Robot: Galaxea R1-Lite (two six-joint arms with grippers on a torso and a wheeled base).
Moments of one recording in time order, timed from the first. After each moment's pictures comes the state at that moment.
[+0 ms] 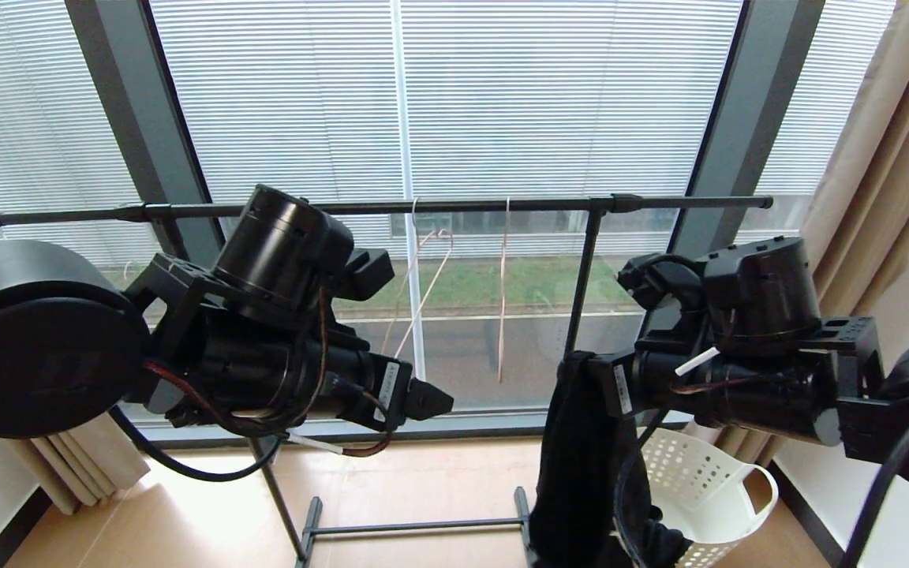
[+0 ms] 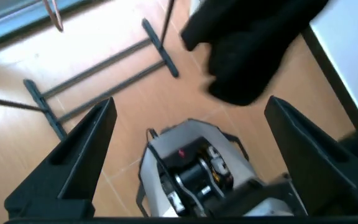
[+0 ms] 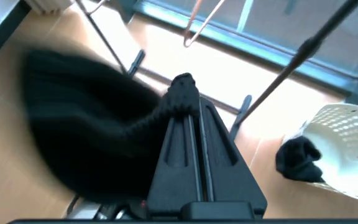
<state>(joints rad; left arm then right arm) -0.65 1.69 -1.17 0.24 -0.02 -0.19 0.58 1.69 -0.89 -0.22 -0.10 0.16</state>
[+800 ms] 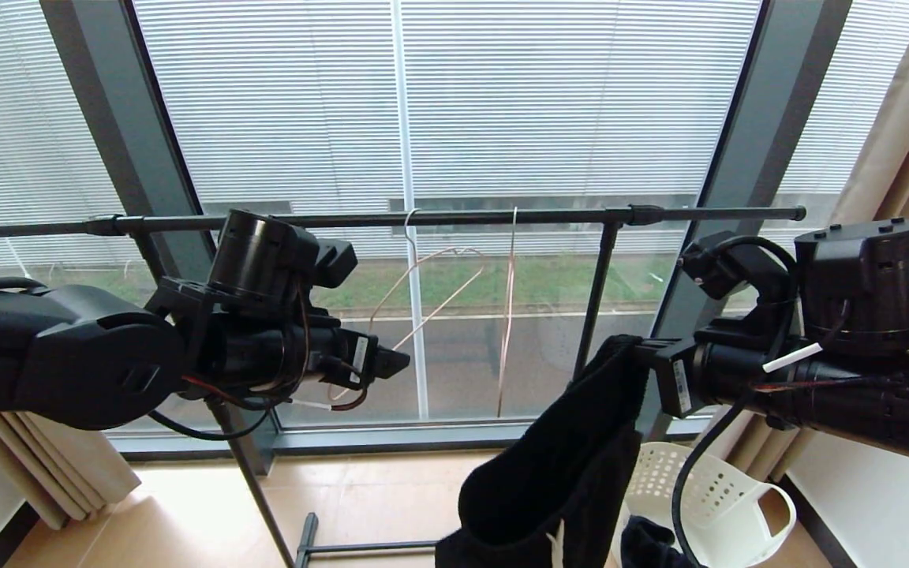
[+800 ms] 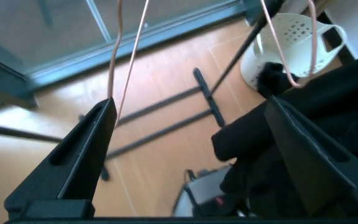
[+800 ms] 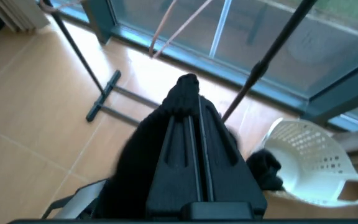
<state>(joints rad) -0.49 1.77 -1.06 -0.07 0.06 -0.06 0.55 1.54 -0.82 -0.22 -0.13 0.07</state>
